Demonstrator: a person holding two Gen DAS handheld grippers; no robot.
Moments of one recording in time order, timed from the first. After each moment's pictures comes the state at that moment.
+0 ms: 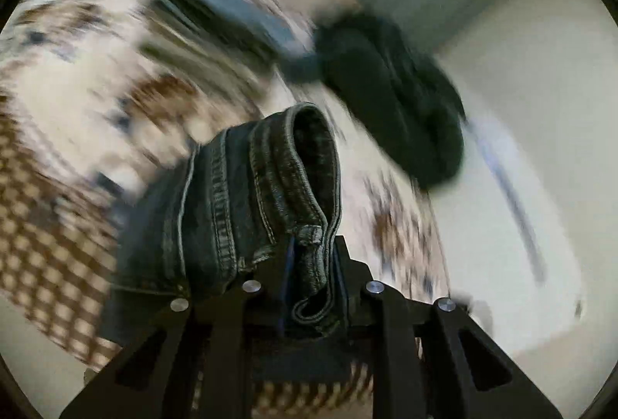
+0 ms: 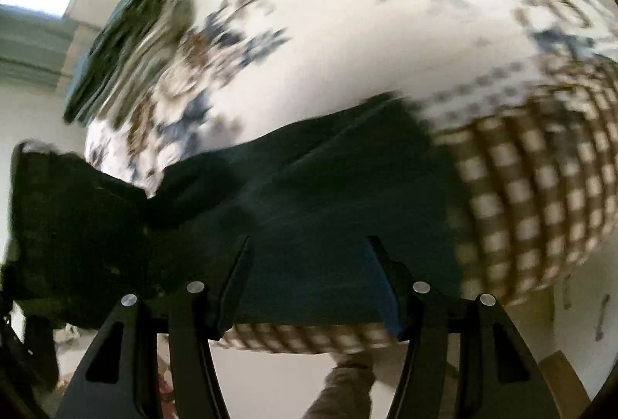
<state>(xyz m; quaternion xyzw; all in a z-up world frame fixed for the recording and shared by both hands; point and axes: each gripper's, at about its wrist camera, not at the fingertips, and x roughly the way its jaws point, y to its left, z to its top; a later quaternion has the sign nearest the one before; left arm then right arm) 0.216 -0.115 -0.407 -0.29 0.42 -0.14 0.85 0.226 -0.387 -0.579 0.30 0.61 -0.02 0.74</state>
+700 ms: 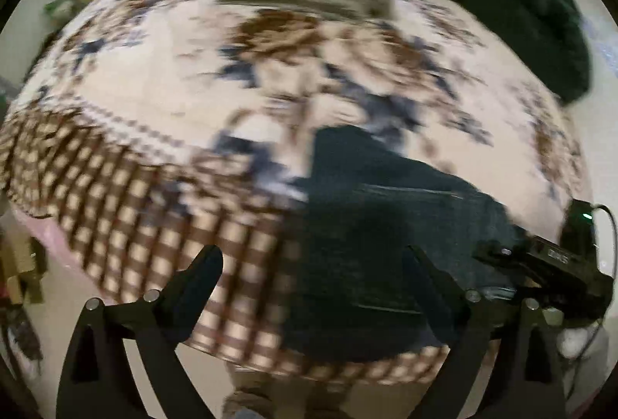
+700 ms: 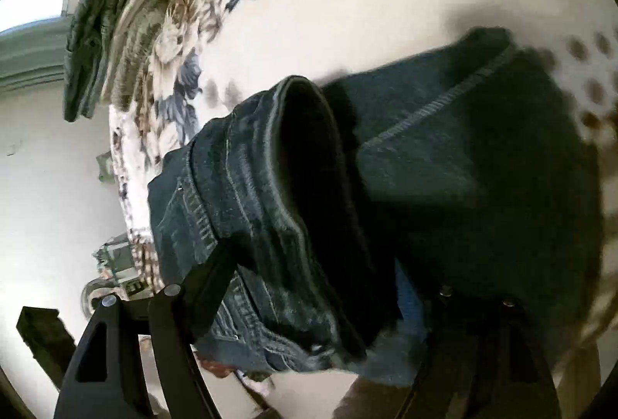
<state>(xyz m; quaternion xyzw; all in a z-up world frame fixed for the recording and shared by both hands) 0.242 -0.033 -0.473 -0.10 0.57 0.05 0.81 0.283 -0.360 -0.666 0.37 0.66 0.08 0.64</state>
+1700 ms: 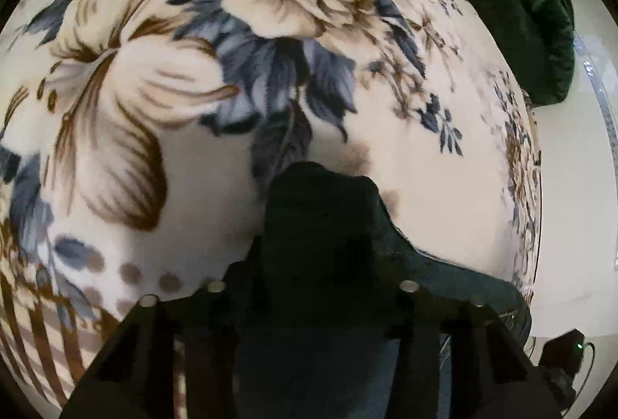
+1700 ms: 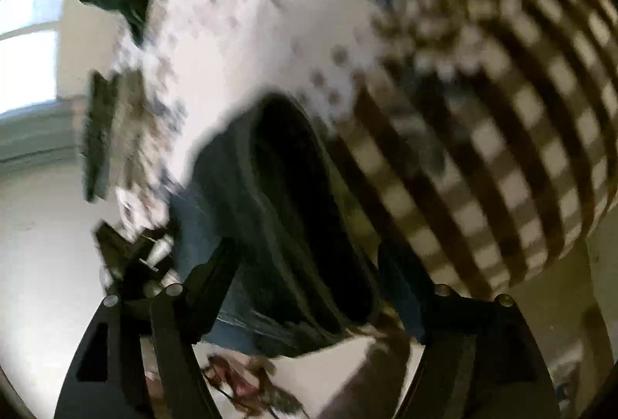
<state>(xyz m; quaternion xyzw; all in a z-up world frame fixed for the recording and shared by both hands) 0.345 -0.111 -0.577 -0.22 0.63 -0.09 0.74 0.183 -0.545 -0.640 0.45 0.62 0.00 0.64</state>
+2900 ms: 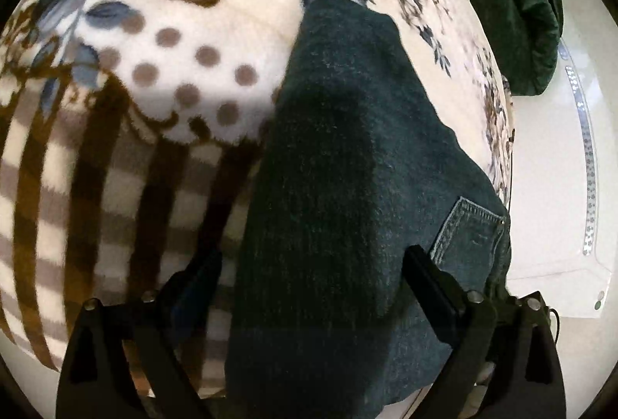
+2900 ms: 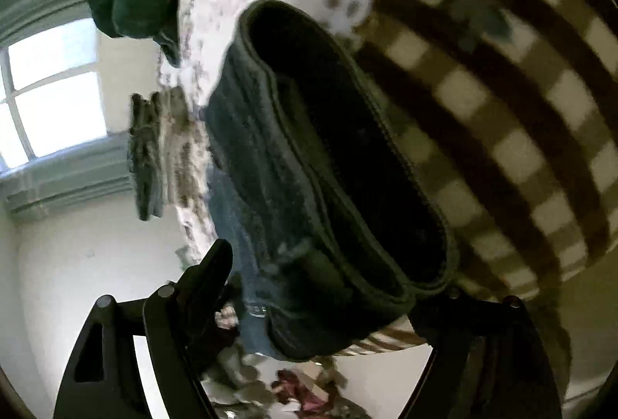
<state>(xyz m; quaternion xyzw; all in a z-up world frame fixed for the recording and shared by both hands) 0.257 -0.108 -0.596 -0.30 0.65 -0.12 0.69 0.157 -0.497 -0.682 0.57 0.52 0.03 0.63</state>
